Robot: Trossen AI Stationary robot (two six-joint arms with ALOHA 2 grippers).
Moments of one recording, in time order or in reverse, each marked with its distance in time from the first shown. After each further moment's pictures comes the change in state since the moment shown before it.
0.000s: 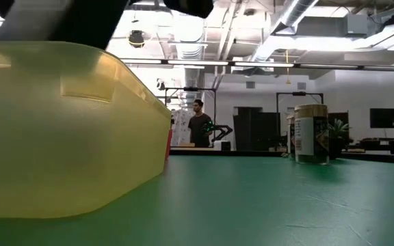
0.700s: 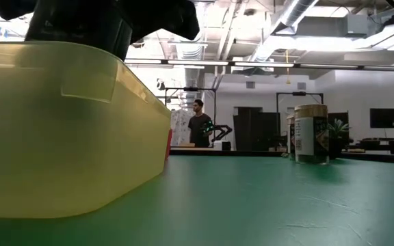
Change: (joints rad) left arm 0.000 0.000 0.000 -0.009 -0.018 0.001; right arm -0.010 0.050 0.000 0.001 0.046 -0.150
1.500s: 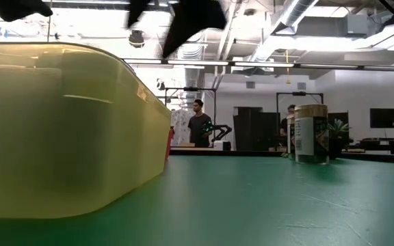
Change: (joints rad) left arm 0.000 0.000 0.000 -0.020 -0.041 -0.020; right arm -0.073 -0.091 0.023 -0.271 0.010 0.161
